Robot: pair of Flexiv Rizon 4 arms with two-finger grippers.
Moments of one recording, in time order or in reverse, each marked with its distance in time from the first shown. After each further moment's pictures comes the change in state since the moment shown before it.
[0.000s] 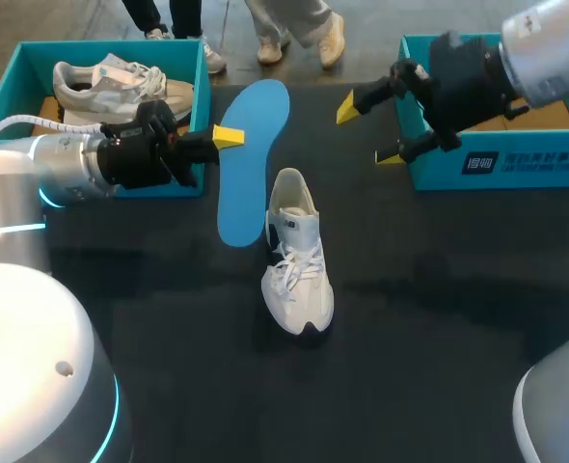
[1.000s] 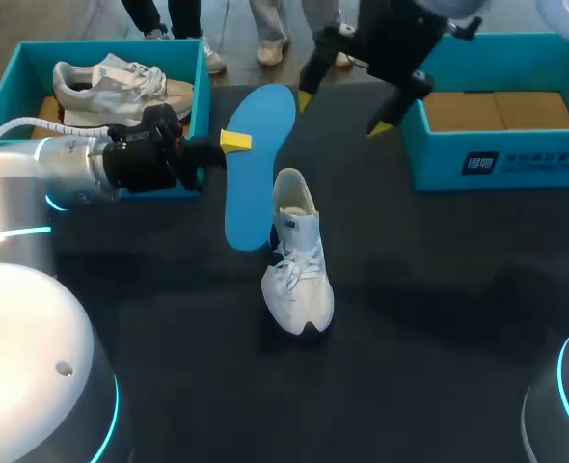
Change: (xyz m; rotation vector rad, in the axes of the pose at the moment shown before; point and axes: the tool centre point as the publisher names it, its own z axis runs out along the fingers) left arm -0.009 0.003 0.006 0.014 -0.026 -0.014; right arm 0.048 -0.004 0.000 -0.014 -0.513 0.022
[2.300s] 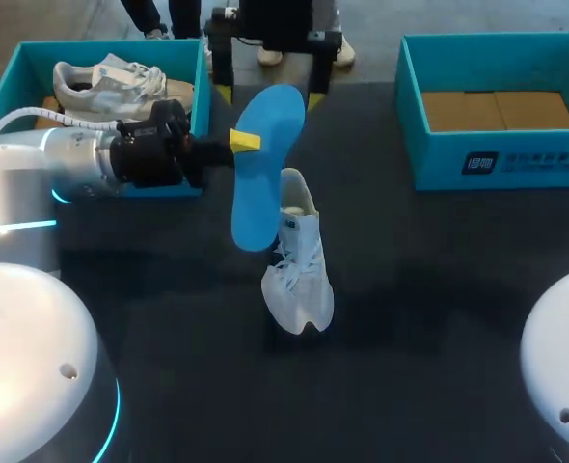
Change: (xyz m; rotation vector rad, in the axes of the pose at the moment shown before) left arm -0.003 0.001 0.012 -0.025 -0.046 0.013; right arm 0.088 -0.010 0.005 -0.006 -0.329 -0.078
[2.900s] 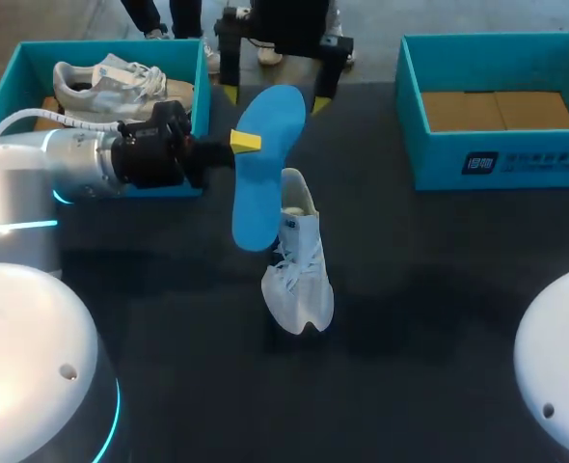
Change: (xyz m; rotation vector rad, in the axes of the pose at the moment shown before) left arm -0.001 0.000 0.000 0.001 0.005 -0.004; right arm -0.006 -0.006 -0.003 -0.017 0.033 0.010
